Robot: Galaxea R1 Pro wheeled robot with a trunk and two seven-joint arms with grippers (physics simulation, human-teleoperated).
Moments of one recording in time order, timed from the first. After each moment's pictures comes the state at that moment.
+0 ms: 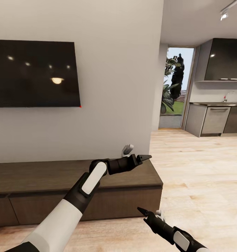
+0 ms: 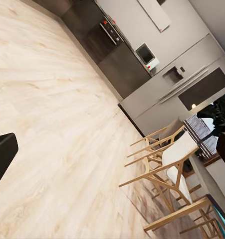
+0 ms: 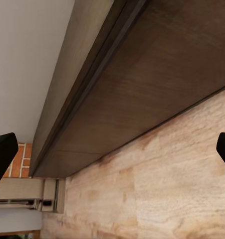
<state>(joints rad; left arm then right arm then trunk) -0.76 -0.17 -0.42 -1.06 1.06 0.77 -0.27 -0.56 -0.06 0.14 -0.15 -0.87 0.29 0.79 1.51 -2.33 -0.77</state>
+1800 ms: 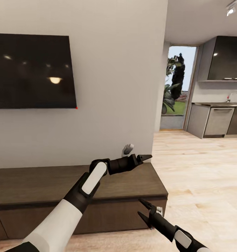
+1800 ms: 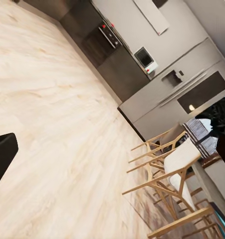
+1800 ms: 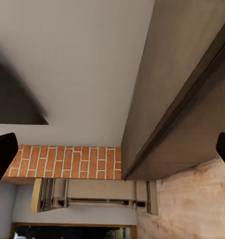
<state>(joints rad) -0.76 -0.17 -0.42 -1.06 1.07 0.77 -0.29 -0.56 -0.07 0.14 -0.15 -1.03 0.53 1.05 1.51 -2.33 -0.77</state>
